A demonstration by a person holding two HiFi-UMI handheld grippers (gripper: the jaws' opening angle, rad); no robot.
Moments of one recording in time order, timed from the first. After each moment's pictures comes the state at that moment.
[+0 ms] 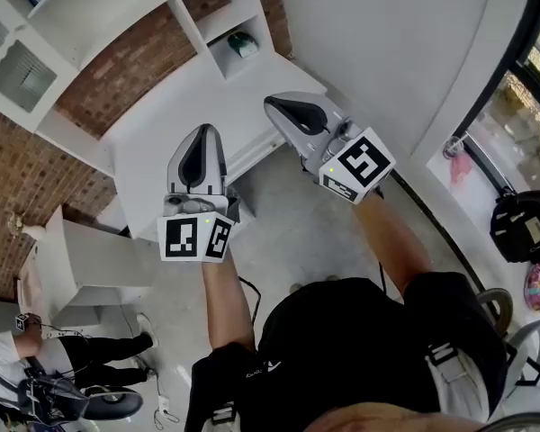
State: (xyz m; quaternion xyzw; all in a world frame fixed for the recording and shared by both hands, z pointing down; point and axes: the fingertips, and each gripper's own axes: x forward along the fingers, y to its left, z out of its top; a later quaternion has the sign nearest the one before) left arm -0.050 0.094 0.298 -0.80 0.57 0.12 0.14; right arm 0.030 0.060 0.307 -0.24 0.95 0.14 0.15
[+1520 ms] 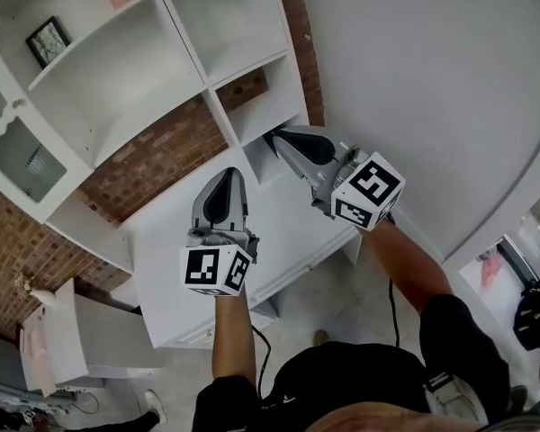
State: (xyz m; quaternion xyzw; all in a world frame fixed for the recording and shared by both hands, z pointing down) left arm -0.150 -0.200 0.263 -0.80 0.56 0.12 0.15; right arm -0.079 -0.231 0.232 -0.20 0.96 0.14 0.17
